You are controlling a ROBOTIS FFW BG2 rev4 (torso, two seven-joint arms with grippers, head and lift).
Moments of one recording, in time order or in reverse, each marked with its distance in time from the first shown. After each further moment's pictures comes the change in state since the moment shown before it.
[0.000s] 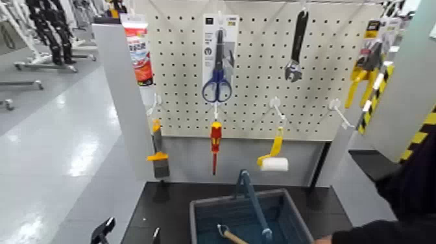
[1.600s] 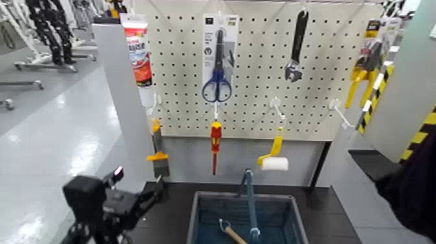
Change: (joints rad) left arm -0.210 0.003 0.036 -0.151 0.137 0.341 -0.068; right arm -0.004 0.000 0.002 0.003 0.000 0.003 -0.001
